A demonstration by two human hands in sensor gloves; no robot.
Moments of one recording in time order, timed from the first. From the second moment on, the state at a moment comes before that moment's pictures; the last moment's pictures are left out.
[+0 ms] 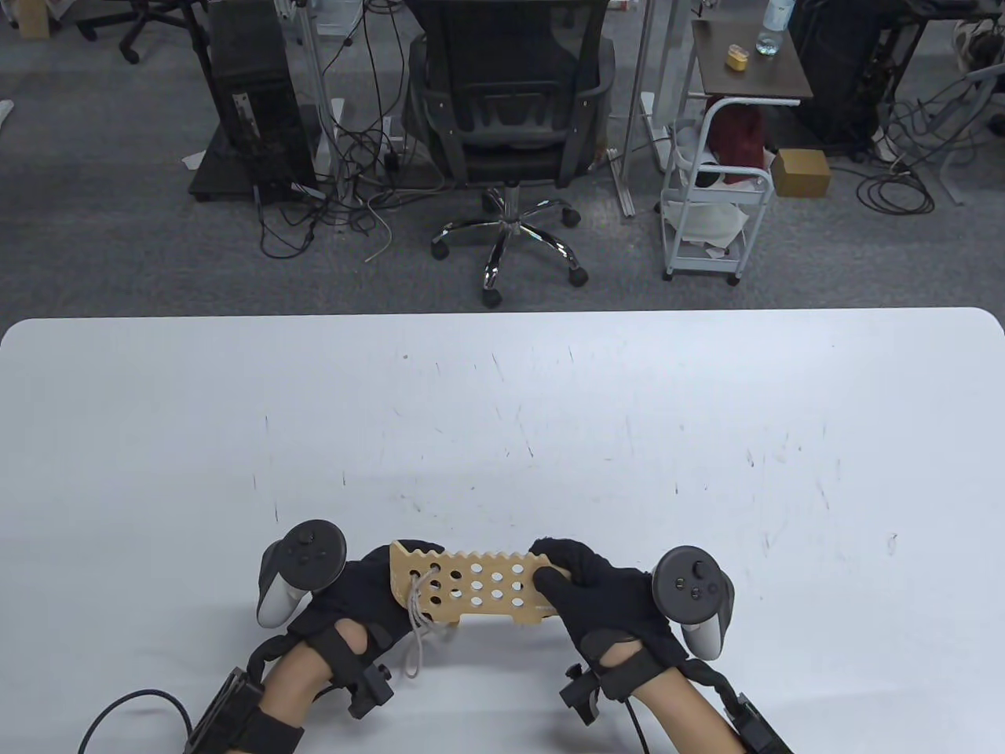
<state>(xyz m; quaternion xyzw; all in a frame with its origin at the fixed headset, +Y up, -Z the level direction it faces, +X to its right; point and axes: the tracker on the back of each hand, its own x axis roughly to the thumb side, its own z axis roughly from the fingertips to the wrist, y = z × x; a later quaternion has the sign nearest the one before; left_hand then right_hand) -0.215 -0.740 -0.319 -0.14 -0.23 0.48 0.84 0.111 -0.707 -0.287 0.18 -0.04 0.79 0.58</state>
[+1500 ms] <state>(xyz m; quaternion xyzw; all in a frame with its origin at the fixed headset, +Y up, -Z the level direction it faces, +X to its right) -0.267 -0.722 -0.323 -0.01 -0.08 0.52 0.85 0.155 -0.715 -0.311 0.07 -0.08 0.81 0.58</state>
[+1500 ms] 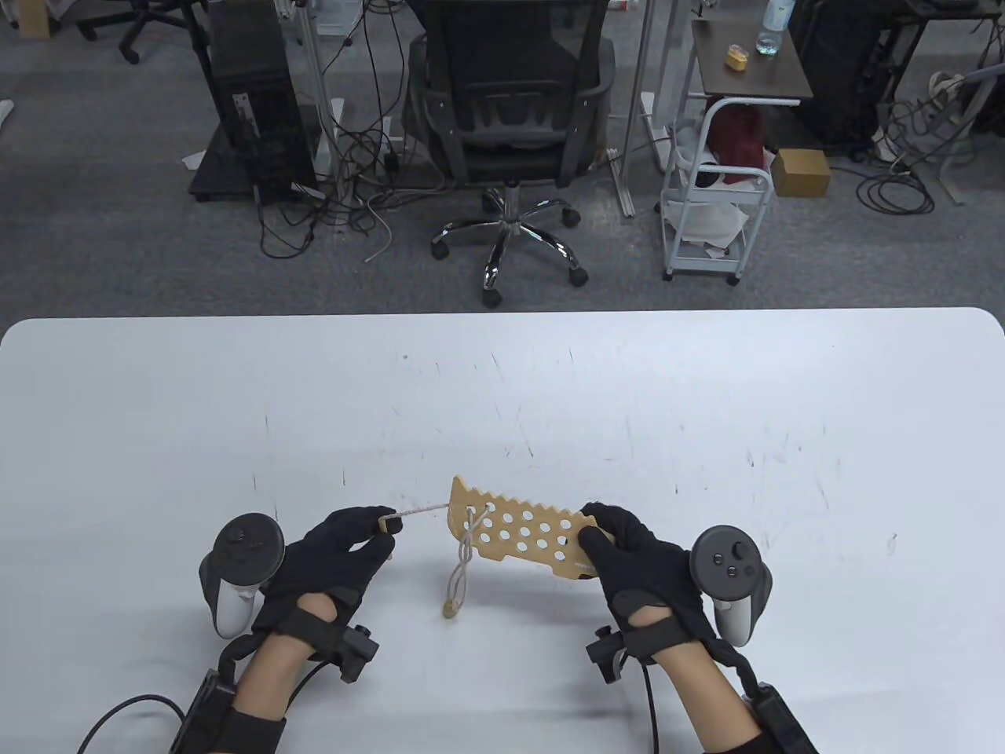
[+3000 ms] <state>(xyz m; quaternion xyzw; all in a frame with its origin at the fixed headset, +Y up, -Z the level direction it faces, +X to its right) -0.305 -0.705 -0.319 0.06 -0.04 0.59 0.81 0.209 -0.736 -0.337 -0.08 -0.11 0.82 0.56</state>
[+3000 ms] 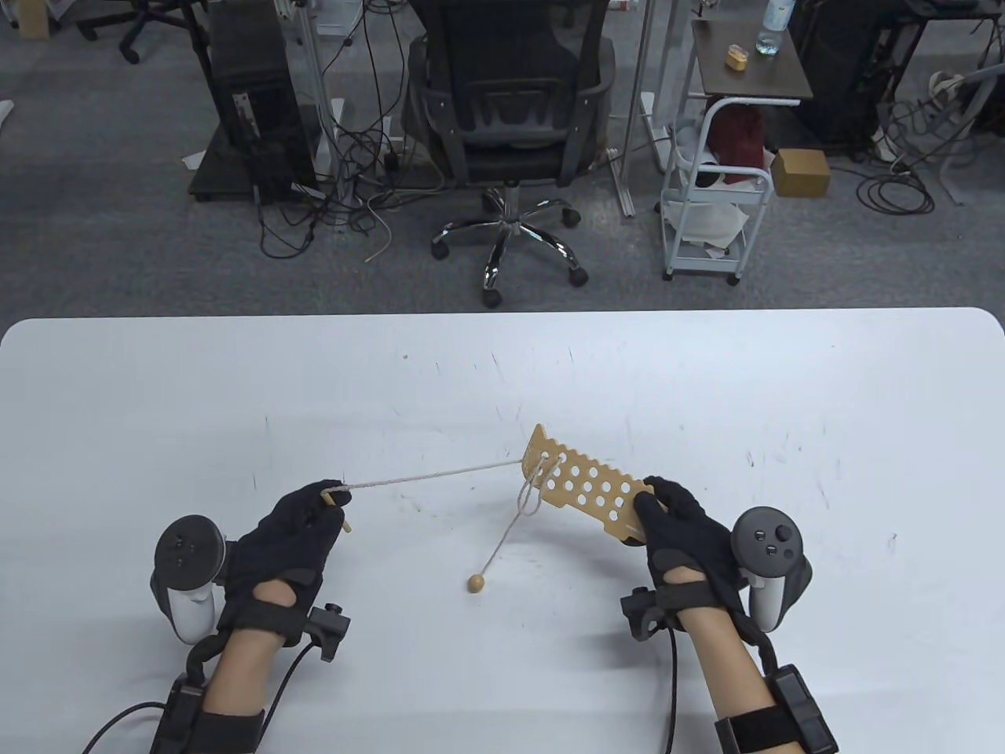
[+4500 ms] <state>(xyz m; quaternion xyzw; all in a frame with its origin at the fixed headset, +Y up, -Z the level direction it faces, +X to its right) -0.344 -0.689 -0.308 0.16 -0.03 0.67 0.72 0.244 -0.751 -0.342 -0.18 -0.14 0.79 0.57</state>
